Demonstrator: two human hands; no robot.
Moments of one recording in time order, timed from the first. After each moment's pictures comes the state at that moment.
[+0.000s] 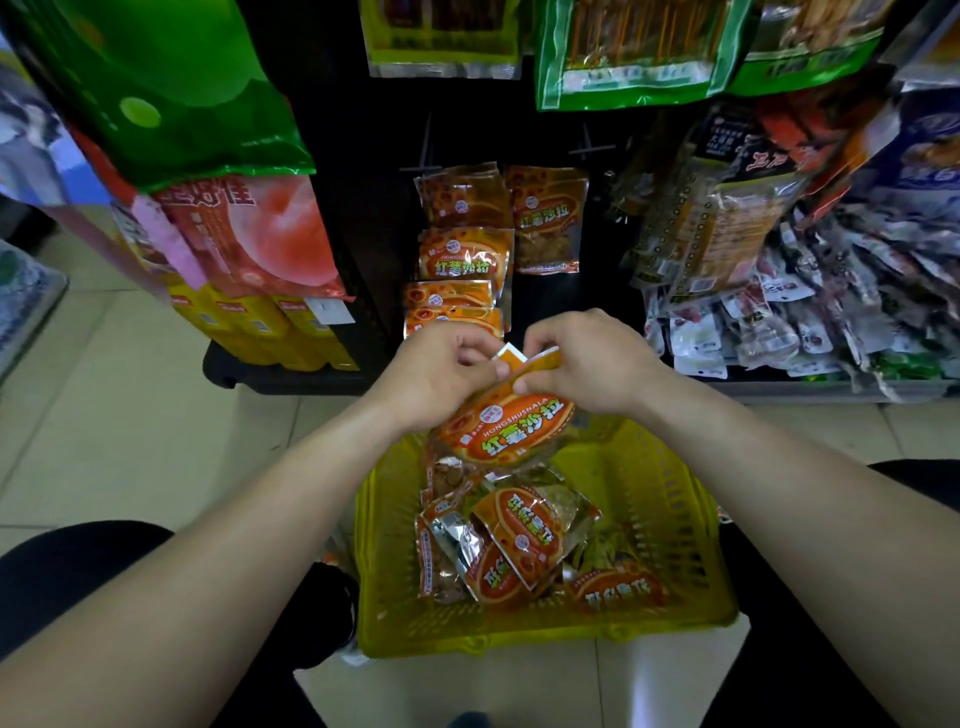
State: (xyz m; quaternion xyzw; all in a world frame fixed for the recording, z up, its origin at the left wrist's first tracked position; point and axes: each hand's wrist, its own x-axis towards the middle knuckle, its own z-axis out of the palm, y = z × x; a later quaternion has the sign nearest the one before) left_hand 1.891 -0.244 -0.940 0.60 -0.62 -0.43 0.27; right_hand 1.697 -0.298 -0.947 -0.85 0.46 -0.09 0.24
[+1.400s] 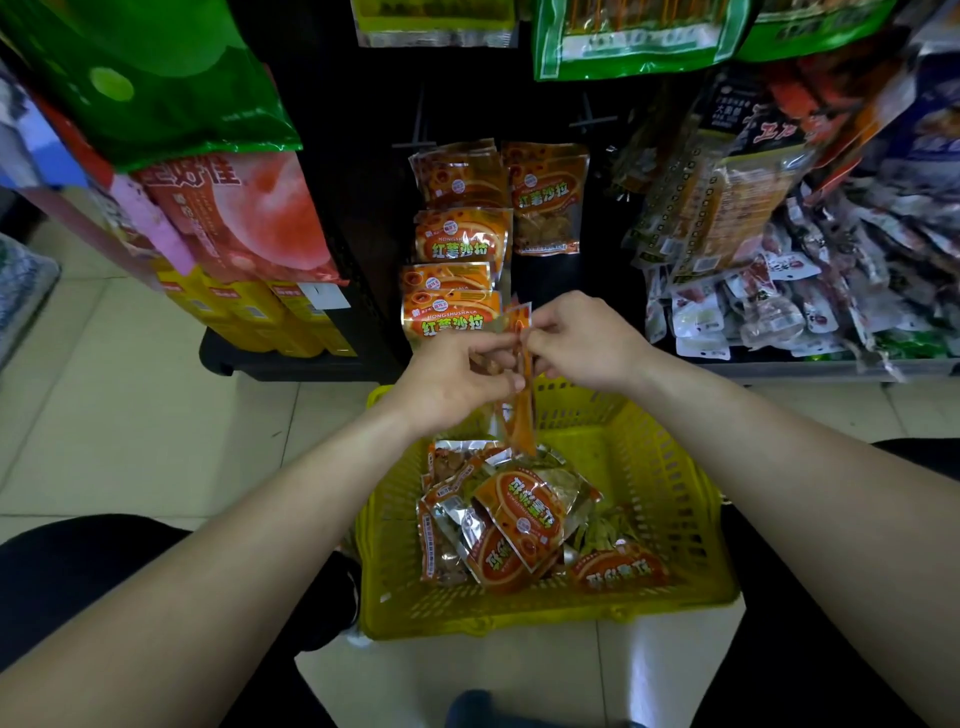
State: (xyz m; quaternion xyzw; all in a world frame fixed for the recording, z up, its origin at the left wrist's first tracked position) left_hand 1.877 -0.237 -0.959 0.62 -0.62 -0.42 0.25; right_hand 1.706 -0.299 -0.955 -0.75 0.50 -0.13 0.42
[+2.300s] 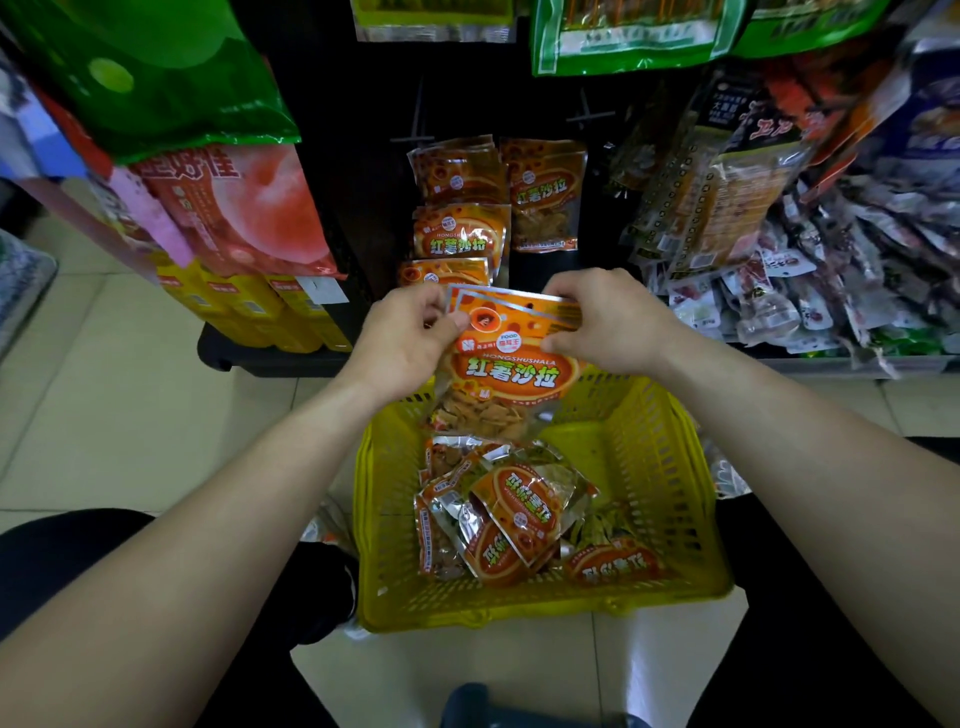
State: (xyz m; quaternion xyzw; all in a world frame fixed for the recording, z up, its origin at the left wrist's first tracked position) left_hand 1.909 -0.251 -0.952 0.67 -0.60 -0.33 0.30; right_hand 1.682 -0.309 -0.936 -0.82 0.49 -0.09 0.28
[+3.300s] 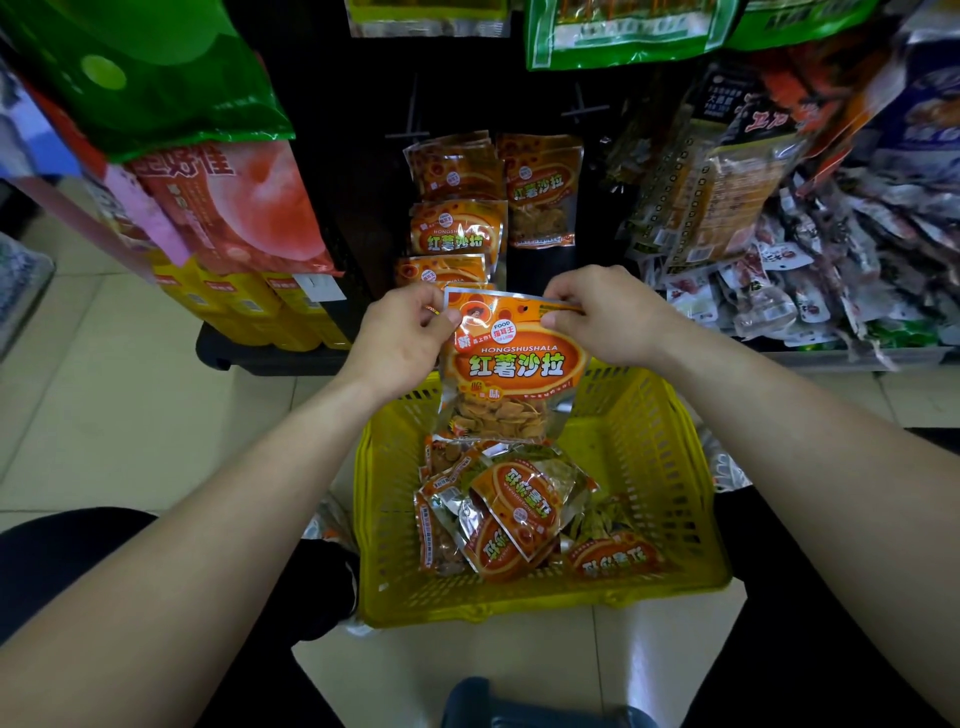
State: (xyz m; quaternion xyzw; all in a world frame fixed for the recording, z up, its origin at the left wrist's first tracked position) left_hand 1.908 -0.250 -0.954 0.70 -0.57 -0.34 0.28; right_hand 1.679 -0.311 -0.941 -0.82 0.48 -0.09 0.29
